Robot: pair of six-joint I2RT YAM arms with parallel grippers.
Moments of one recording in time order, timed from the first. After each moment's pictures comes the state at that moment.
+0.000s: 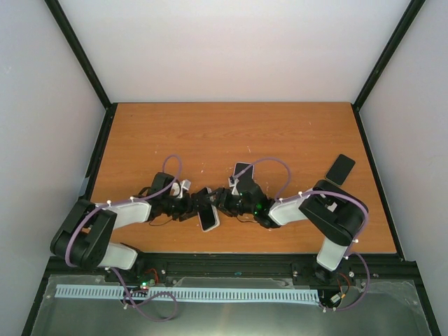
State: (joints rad) left arm -0.39 1.39 0.40 0.04 0.70 -0.77; right arm 0.90 1.74 0.61 0.68 -0.34 1.26
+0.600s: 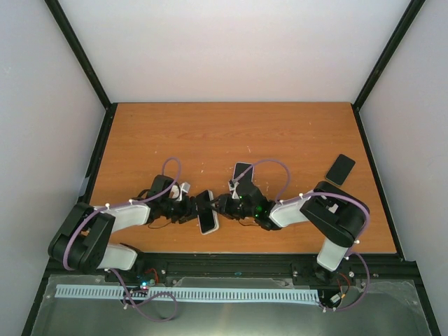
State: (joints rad) left arm -0.40 1.36 0.38 0.02 0.70 -0.77; right arm 0.91 1.72 0.59 0.63 -0.33 1.18
